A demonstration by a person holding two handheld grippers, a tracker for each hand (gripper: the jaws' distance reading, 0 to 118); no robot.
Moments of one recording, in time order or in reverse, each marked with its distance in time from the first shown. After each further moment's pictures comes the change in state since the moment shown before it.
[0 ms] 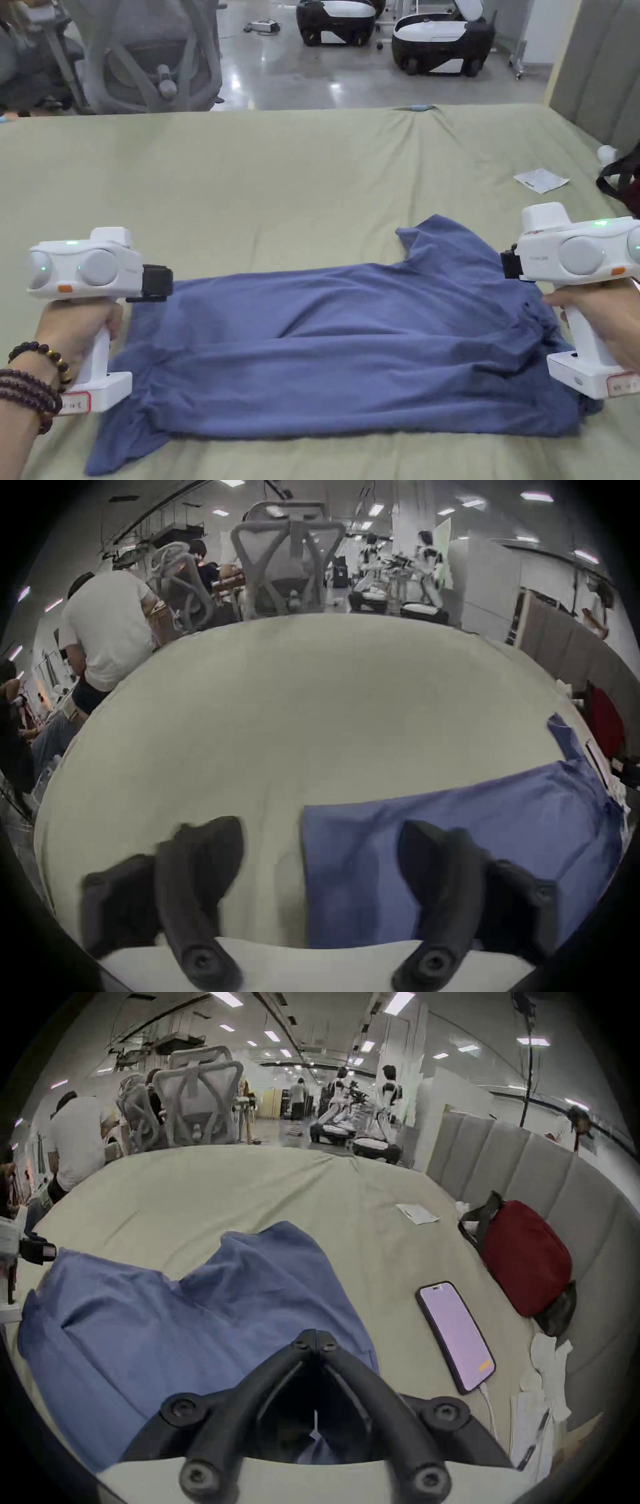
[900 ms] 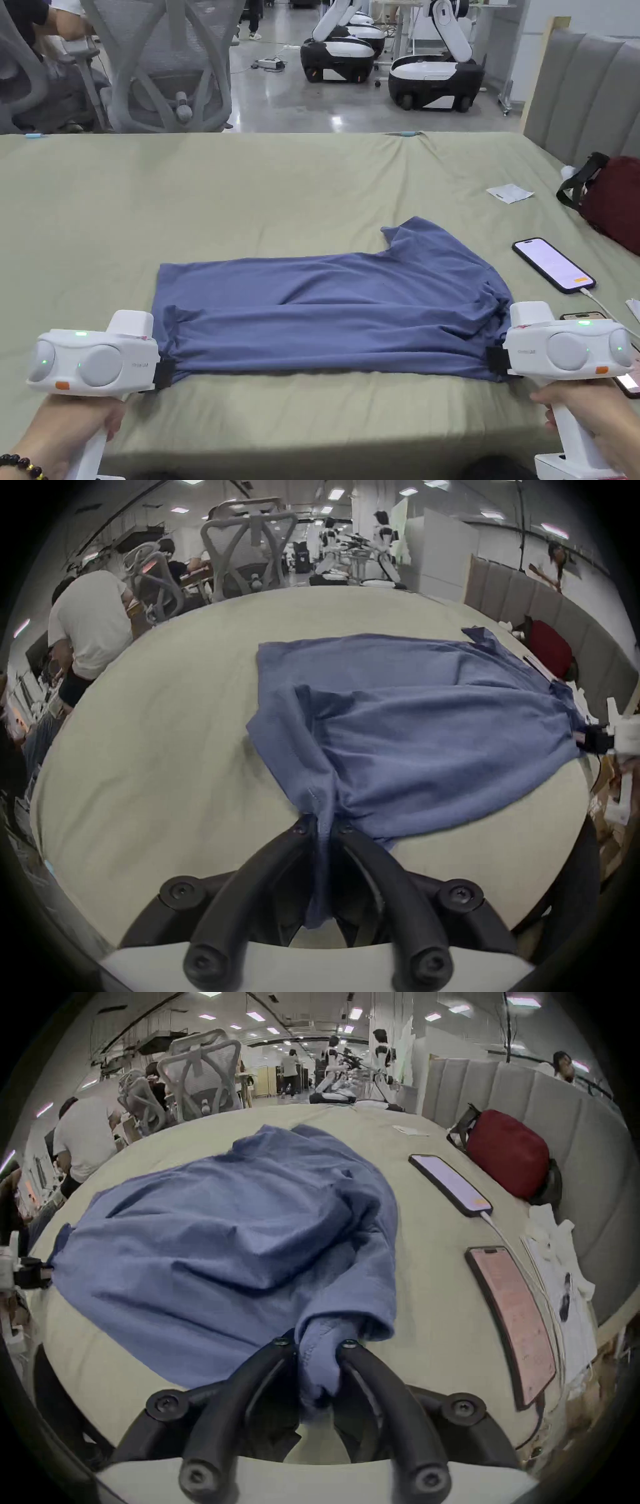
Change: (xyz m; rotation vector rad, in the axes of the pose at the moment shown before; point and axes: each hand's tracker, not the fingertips) left arm 0.009 -0.180 0.134 -0.042 -0.140 -0.079; right arm -0.011 -0.179 0.076 -0.104 0.068 -0.060
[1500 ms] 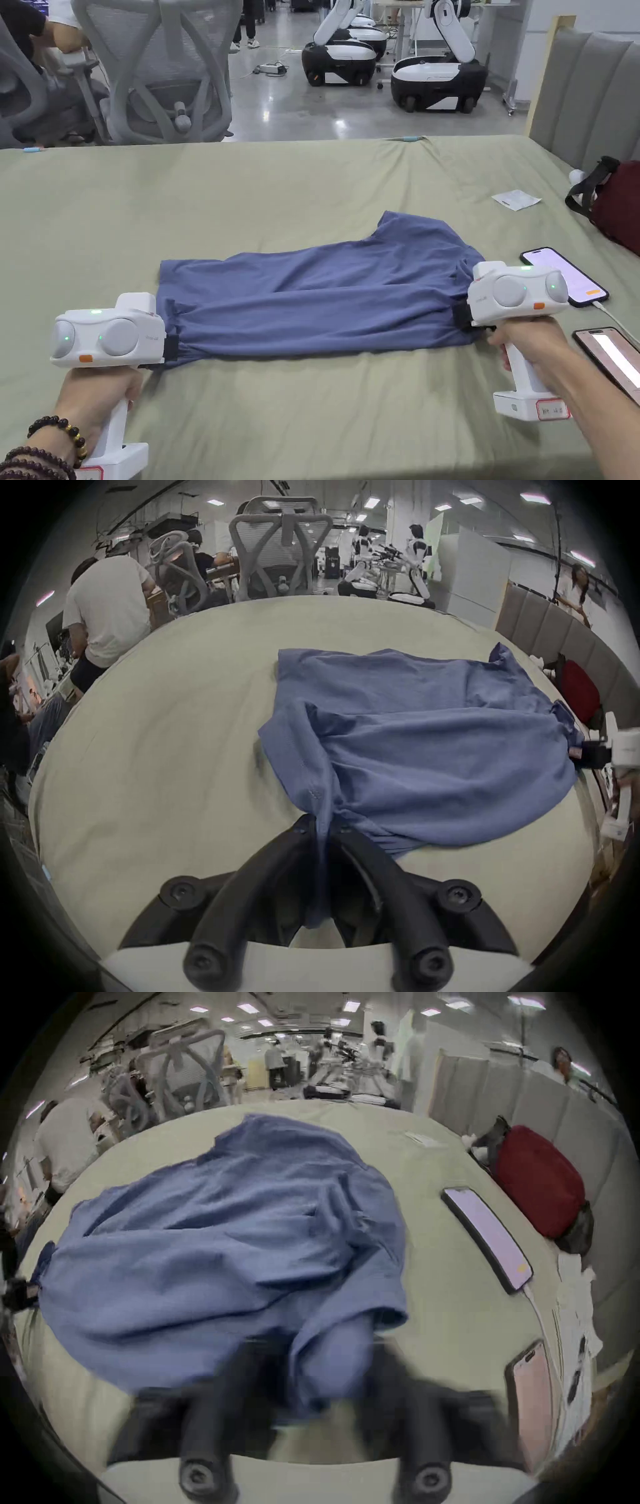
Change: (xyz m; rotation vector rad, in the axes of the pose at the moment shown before) left arm 0.003 0.065 -0.033 0.006 0.069 0.050; right arm -0.005 0.100 -0.067 -0.037 0.019 0.017
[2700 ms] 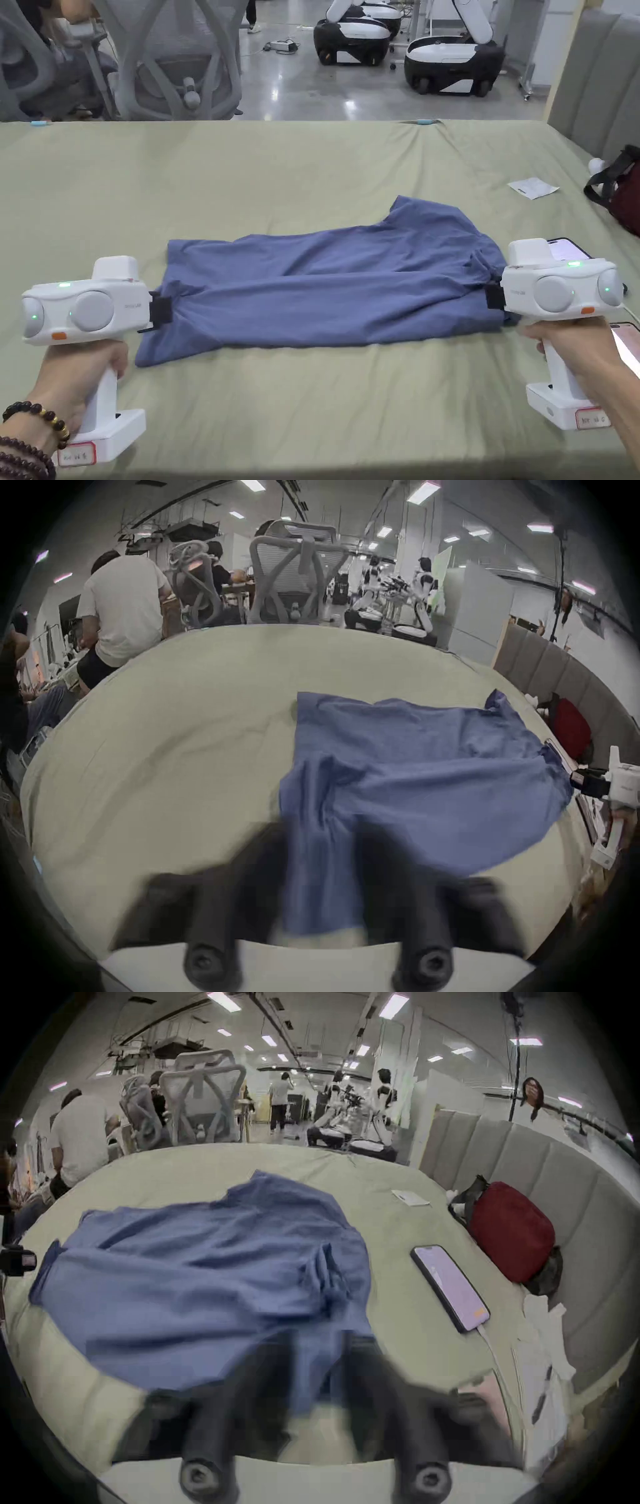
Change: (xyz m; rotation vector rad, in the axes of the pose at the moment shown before) left arm -0.023 0.006 0.033 0.118 -0.031 0.104; right arm -0.013 -0.012 0.057 0.166 -0.099 0.033
